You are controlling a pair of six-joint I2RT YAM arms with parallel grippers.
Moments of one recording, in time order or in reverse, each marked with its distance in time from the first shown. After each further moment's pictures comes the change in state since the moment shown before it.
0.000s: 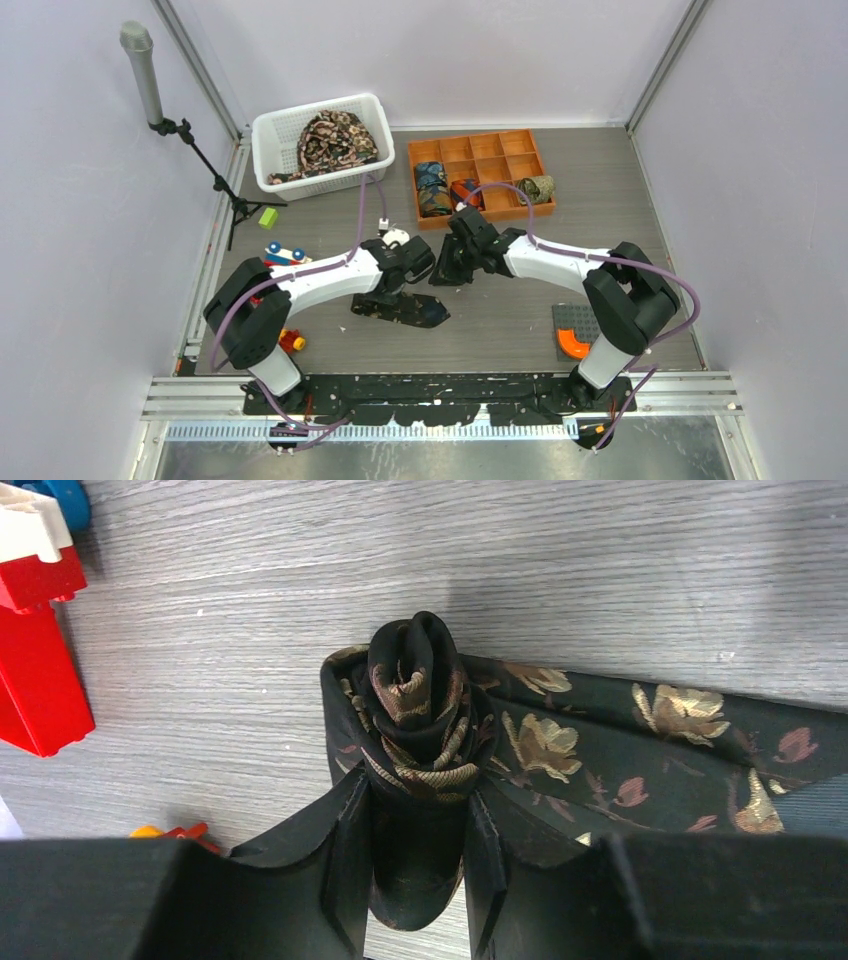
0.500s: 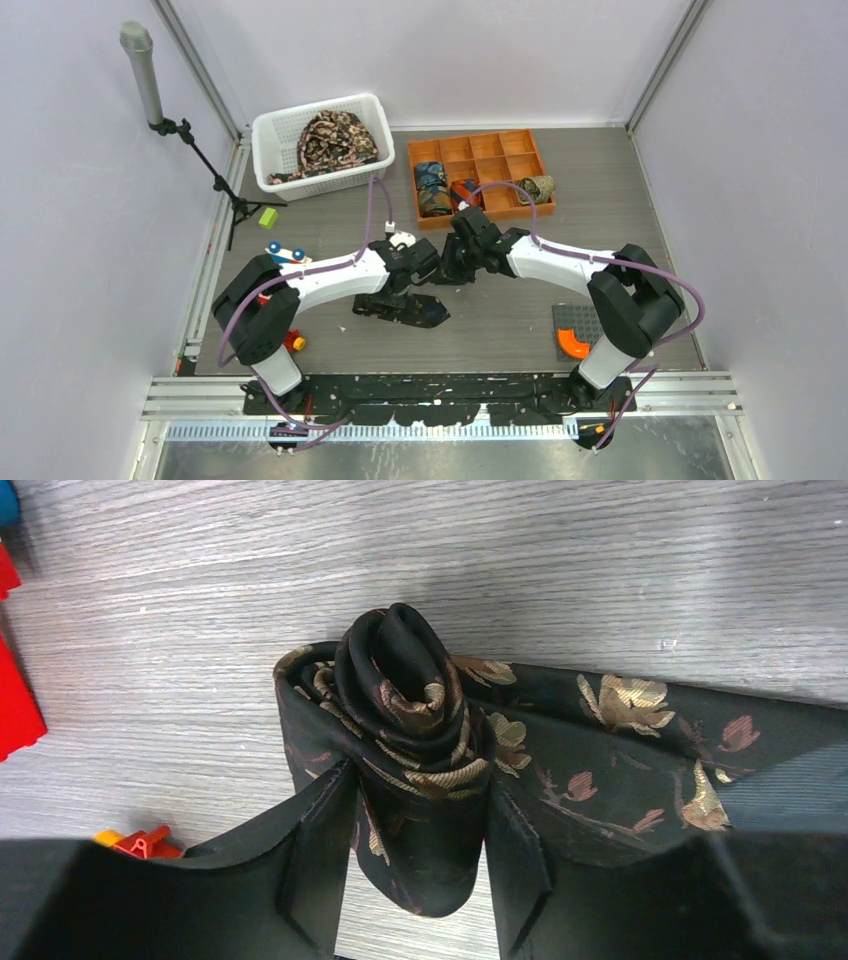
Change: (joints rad) left arm -0.037 0.054 0.028 0.008 0.031 -0.030; right arm -0.008 -0.021 -0.010 -0.012 0.007 -0.011
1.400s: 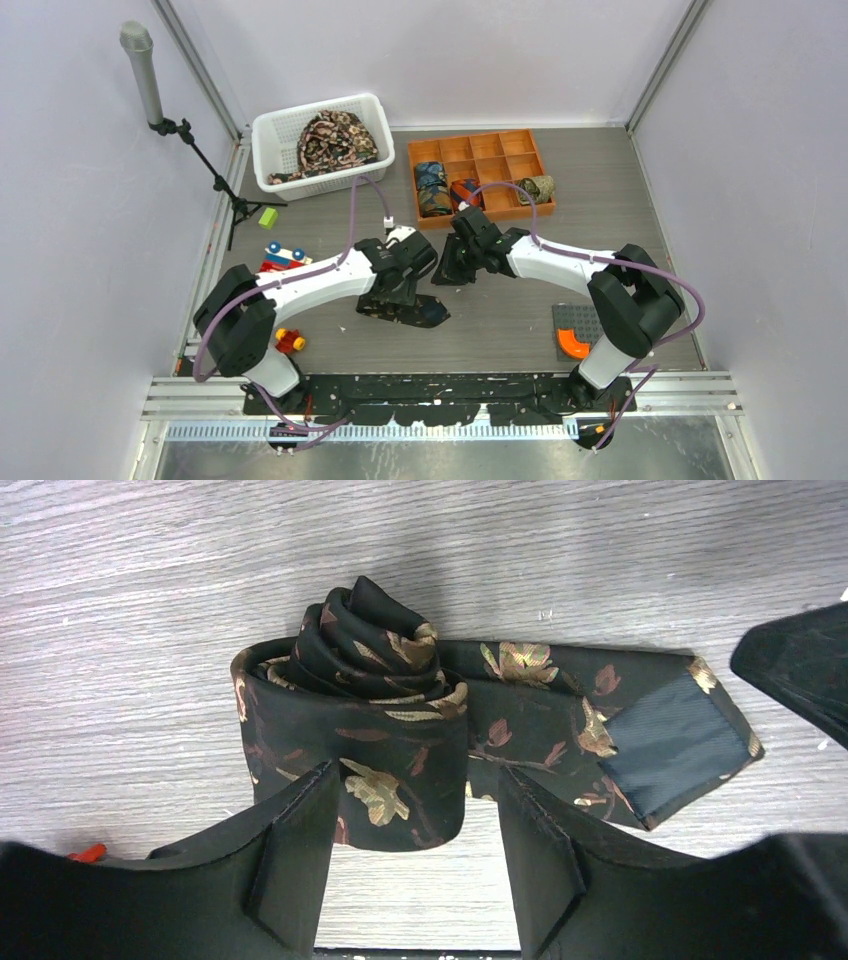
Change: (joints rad) left arm 0.006 -0.092 -0.002 0.053 0.124 0.009; right arm -0.002 -0.001 0.000 -0.006 0.002 -0.002
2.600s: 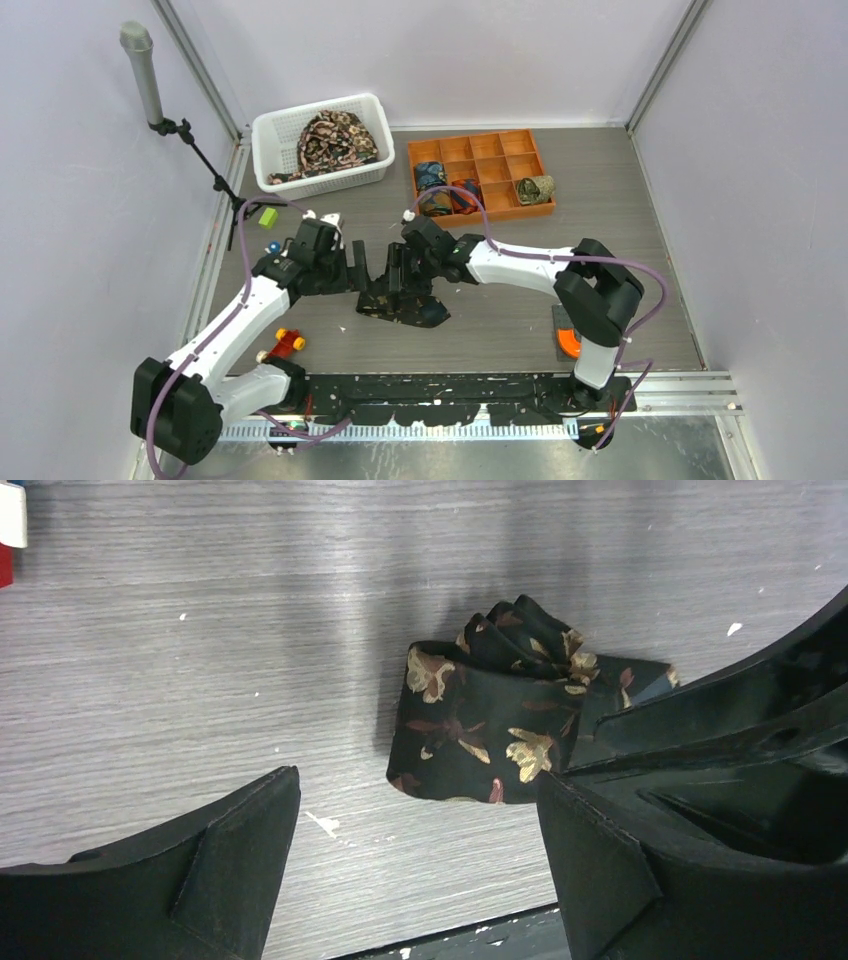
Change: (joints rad) left arm 0.482 -0.508 -0.292 0.124 0.383 0.235; right arm 0.211 0.158 0.202 0.054 -0.037 -0.009
